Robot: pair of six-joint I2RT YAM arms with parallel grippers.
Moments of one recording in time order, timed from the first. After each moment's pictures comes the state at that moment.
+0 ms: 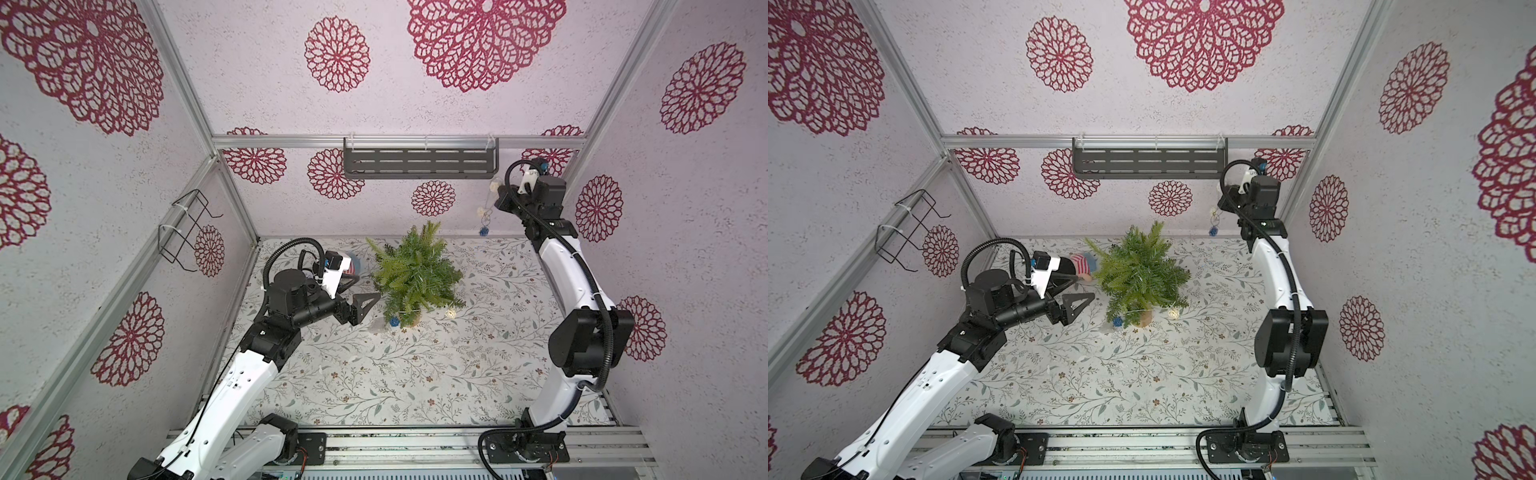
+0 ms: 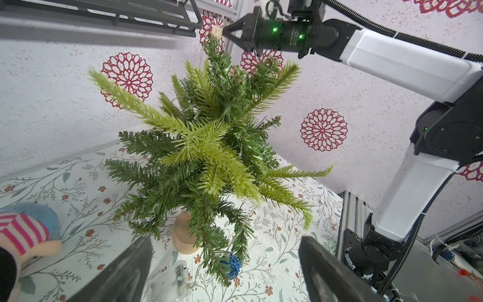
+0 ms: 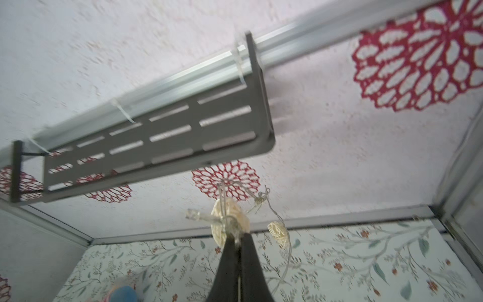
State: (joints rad) left arm -0.36 1.00 0.92 -0.16 0.58 -0.12; right arm 0.02 1.85 1.91 -0.20 -0.22 0.36
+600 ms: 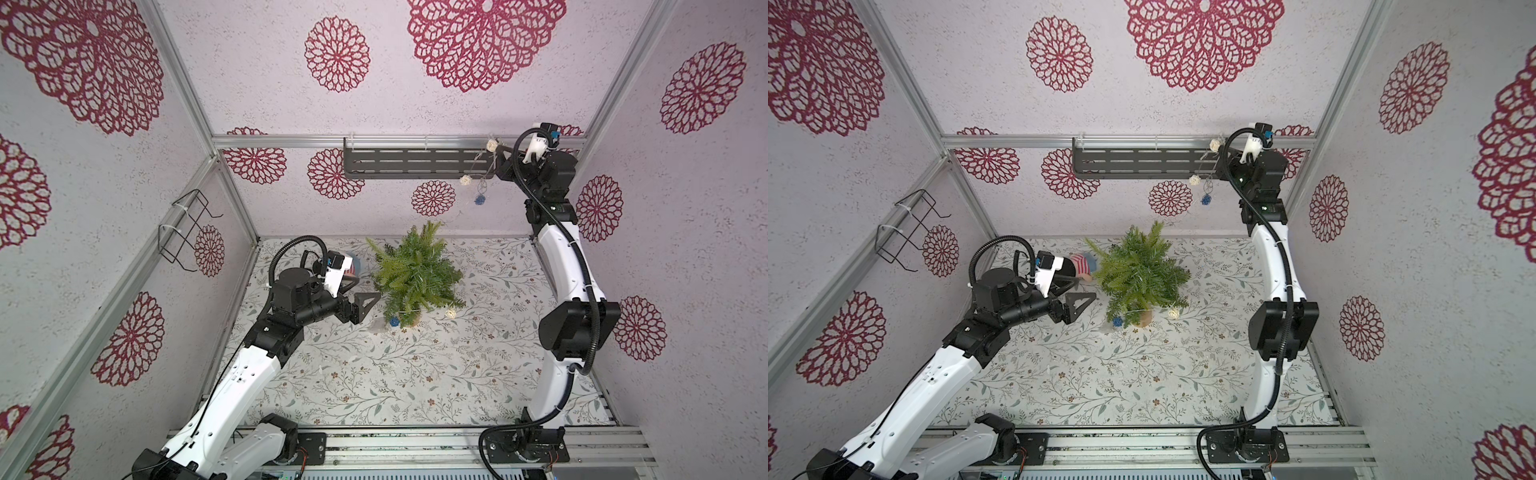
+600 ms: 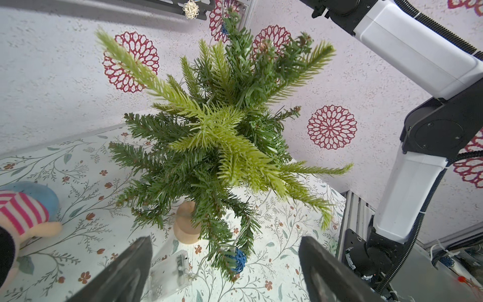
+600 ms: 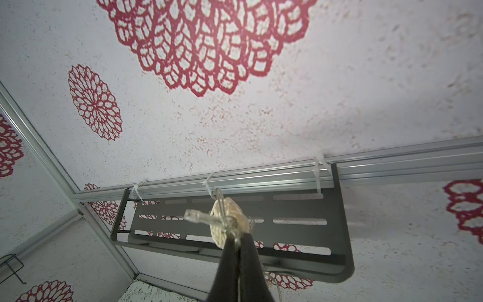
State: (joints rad) left arm -0.36 1.03 0.92 -0.18 0.57 -0.15; right arm 0.02 2.02 2.23 -0.02 -0.37 0.42
